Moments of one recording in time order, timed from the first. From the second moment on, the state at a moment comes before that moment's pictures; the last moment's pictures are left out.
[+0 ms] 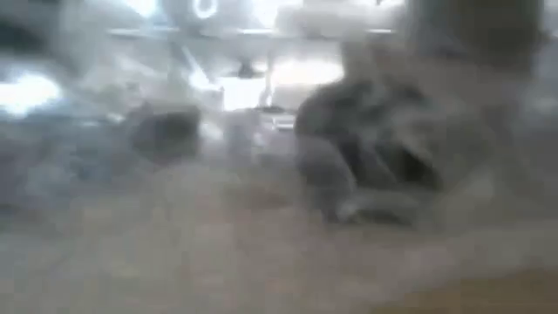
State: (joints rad) left arm -0.93 1.62 0.87 0.05 -0.39 -0.29; right arm 0.64 1.85 1.58 -0.64 0.52 0.71
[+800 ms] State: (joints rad) left arm -1.02 1.94 1.24 -0.18 -0.56 -0.39; right arm 0.62 1.85 1.58 -0.65 0.49 0.63
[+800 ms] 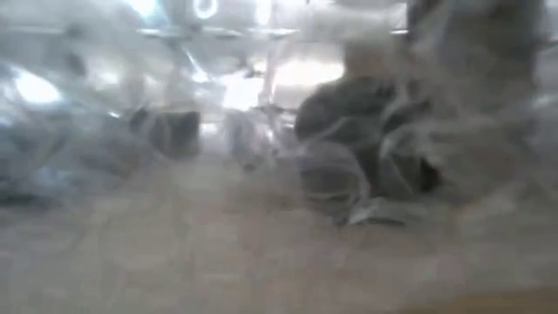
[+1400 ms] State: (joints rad) left arm -0.99 2.15 1.80 -0.81 -0.41 -1.12; right arm 0.79 1.85 1.58 -0.65 0.51 0.57
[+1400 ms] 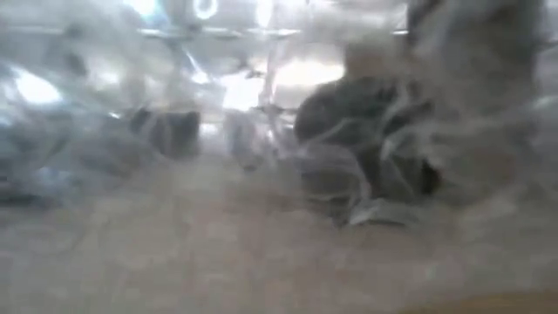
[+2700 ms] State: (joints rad) left arm -0.94 2.22 1.79 -0.96 -0.30 -1.55; right arm 0.98 1.85 1.58 -0.63 0.51 0.62
